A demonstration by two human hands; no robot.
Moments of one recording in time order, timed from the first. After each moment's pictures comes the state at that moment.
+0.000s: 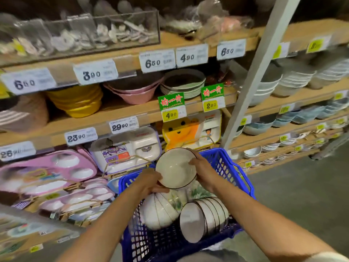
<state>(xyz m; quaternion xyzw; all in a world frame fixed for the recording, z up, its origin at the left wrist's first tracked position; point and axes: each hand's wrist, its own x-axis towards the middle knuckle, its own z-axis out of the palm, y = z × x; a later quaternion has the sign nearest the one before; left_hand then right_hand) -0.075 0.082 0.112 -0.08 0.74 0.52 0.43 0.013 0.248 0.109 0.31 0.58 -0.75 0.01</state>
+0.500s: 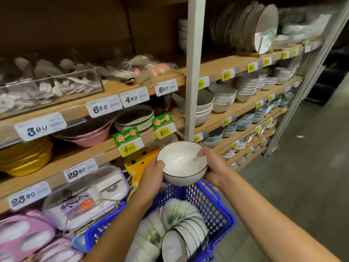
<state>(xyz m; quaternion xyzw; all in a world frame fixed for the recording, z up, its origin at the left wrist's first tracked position) -0.019 0.170 0.220 0.21 0.72 0.58 0.32 0.087 0.311 0.226 0.41 0.42 -0.78 -0.21</state>
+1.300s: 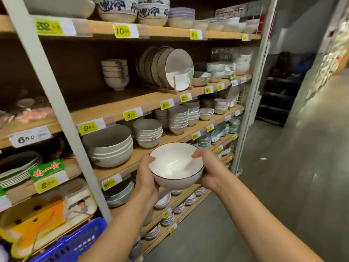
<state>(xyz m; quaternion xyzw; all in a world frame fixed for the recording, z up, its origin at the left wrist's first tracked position) 0.197 0.474 0.288 0.10 0.52 0.76 0.37 0.313 0.571 0.311 0.38 0.42 -0.77 -0.28</state>
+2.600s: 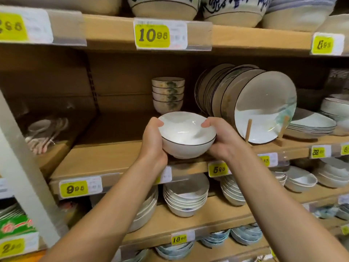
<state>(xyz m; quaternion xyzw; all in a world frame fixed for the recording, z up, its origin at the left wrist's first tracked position) -0.037 0.696 0.407 0.06 0.51 0.84 0.16 0.014 0.836 0.417 0.18 0.51 -0.83 -0.14</state>
